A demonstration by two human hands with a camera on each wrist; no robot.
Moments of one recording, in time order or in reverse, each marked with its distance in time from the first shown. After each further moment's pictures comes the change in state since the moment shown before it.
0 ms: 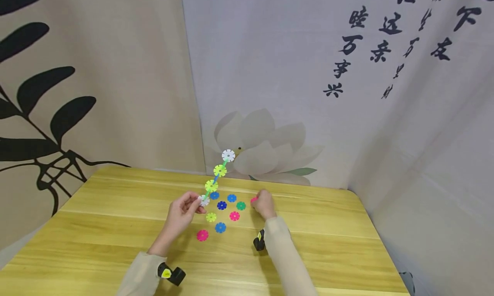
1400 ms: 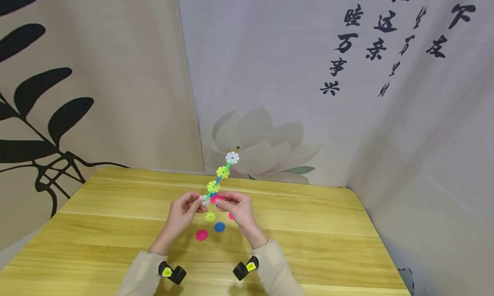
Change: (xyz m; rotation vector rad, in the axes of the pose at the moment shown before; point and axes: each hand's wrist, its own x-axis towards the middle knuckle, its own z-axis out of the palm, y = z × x) left_hand 0.002 0.001 0.007 0.015 -0.020 -0.028; right_hand -0.082 -0.085 -0.011 0.942 -0.195 -0.249
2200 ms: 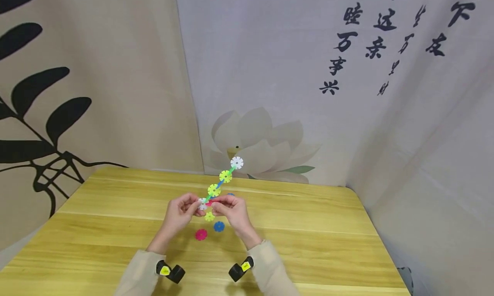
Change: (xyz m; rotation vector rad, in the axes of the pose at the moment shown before) left_hand 0.005 -0.025 -0.005 -0.042 -0.016 -0.041; right_hand 0.002 0.023 0.007 0.132 -0.071 -0.084
